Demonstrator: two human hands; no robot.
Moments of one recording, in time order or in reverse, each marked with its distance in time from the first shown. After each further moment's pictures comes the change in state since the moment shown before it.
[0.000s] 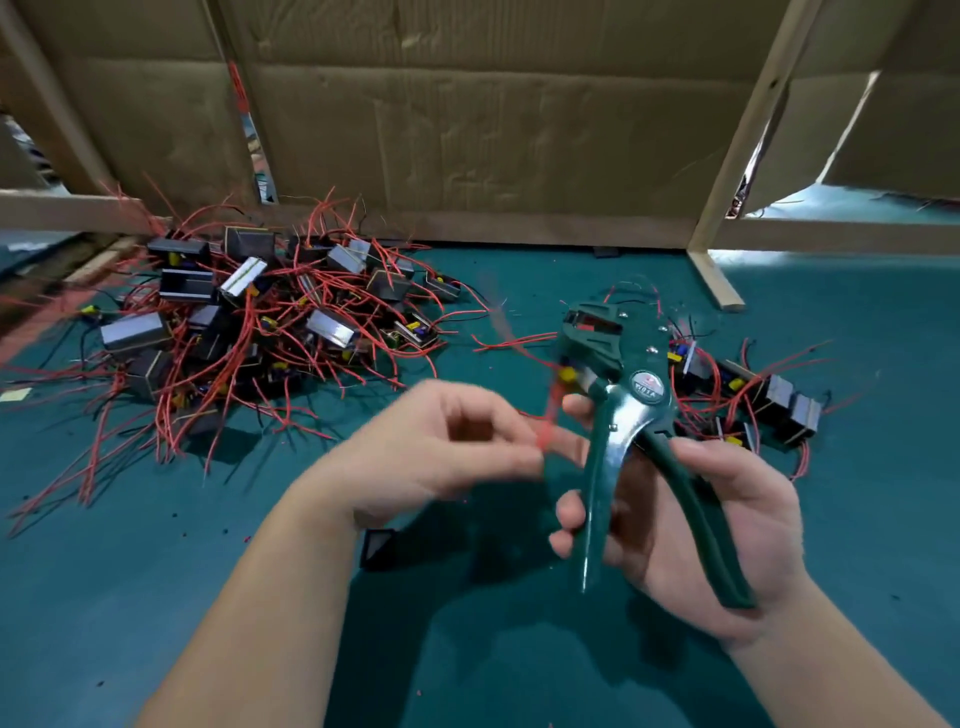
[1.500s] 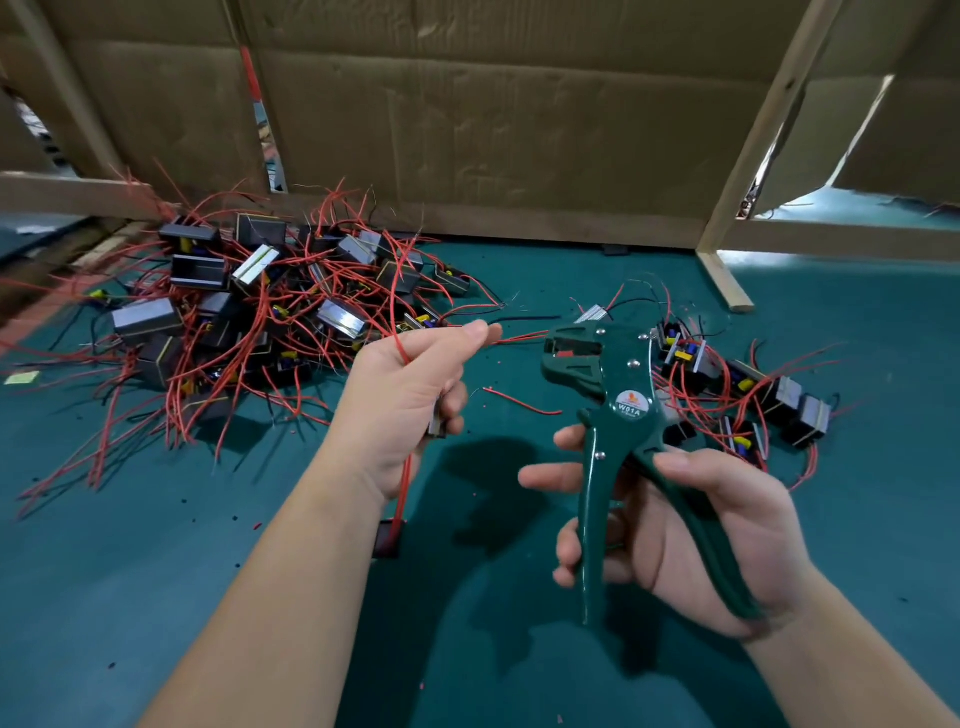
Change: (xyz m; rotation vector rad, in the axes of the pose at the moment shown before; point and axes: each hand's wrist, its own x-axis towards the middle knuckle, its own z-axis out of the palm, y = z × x) left_hand 0.011 0.003 -0.004 -0.355 0.543 0.062; right_hand 0.000 0.001 -0.006 -0.159 0.041 0.096
